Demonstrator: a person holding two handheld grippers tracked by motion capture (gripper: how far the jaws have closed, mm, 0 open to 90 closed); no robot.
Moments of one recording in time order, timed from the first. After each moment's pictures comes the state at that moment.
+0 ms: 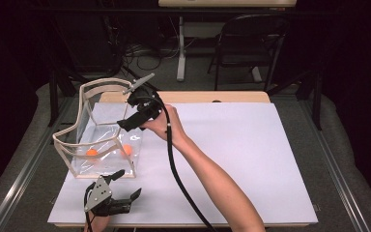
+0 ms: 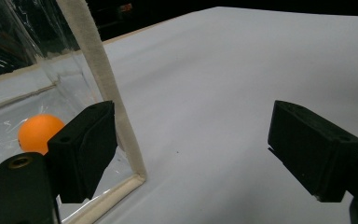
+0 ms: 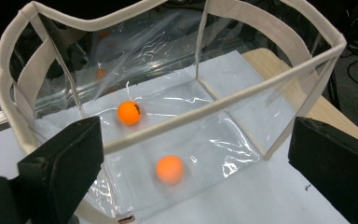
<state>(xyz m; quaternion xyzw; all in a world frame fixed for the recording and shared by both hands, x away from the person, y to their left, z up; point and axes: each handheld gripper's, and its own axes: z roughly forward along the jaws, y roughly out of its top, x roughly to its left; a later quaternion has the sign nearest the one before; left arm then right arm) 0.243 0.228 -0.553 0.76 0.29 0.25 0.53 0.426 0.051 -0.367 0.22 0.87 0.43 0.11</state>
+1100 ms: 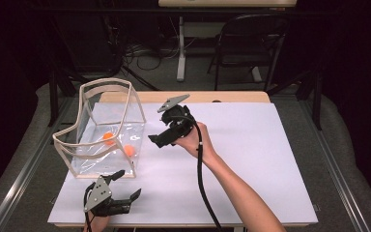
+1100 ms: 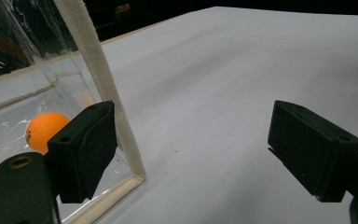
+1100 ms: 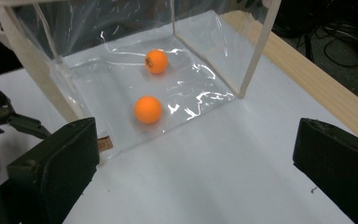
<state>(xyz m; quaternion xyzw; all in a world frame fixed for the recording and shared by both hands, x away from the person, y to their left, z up) 0.243 0.229 -0.554 0.76 0.28 0.25 0.53 0.401 -0.026 -0.409 0.25 0.86 0.42 0.13</state>
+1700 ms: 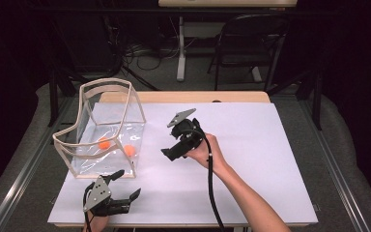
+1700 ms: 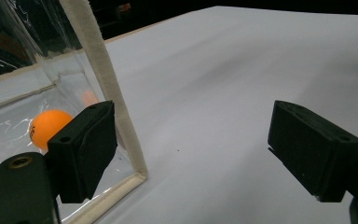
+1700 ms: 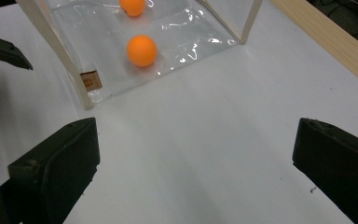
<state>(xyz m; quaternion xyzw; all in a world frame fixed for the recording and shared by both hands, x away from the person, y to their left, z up) 0.243 0.230 -0.554 0.76 0.28 0.25 0.52 0.387 -0.051 -0.444 0.25 0.89 0.37 0.13</state>
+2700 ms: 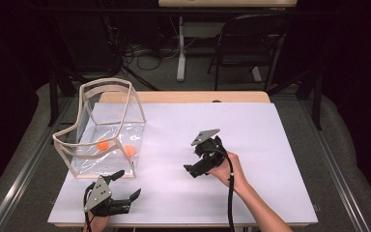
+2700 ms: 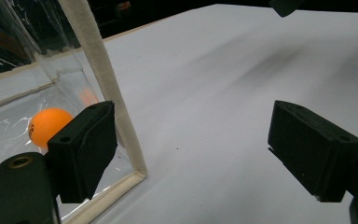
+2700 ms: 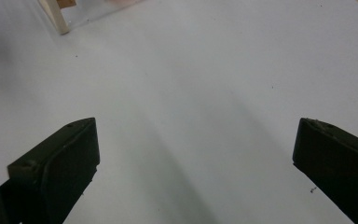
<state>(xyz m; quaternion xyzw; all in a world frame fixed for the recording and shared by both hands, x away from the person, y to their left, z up) 0.243 0.230 -0.554 0.77 0.28 0.25 0.52 0.356 -0.111 -0.487 0.29 0.89 0.34 0.13</state>
